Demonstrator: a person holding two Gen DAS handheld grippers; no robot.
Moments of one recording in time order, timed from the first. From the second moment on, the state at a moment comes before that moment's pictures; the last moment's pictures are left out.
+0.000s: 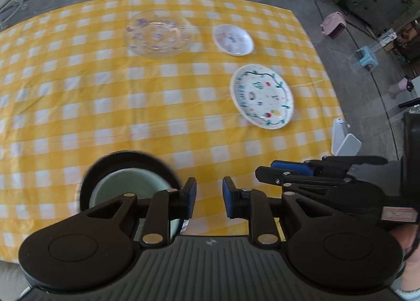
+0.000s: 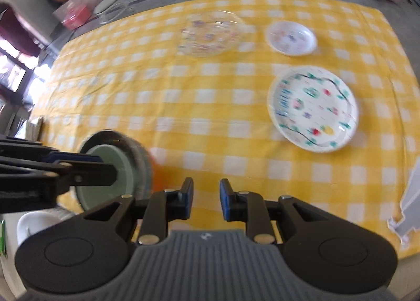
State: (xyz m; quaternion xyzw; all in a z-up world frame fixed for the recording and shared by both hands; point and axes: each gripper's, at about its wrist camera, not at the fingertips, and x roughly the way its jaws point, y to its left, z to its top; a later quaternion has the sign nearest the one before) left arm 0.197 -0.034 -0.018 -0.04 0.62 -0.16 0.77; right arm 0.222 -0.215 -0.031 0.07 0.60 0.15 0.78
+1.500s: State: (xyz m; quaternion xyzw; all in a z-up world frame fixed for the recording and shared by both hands) left arm 0.307 -0.127 -0.170 -0.11 0.51 -0.10 0.85; right arm 0.304 -0.414 -0.159 0.27 0.52 0.06 0.81
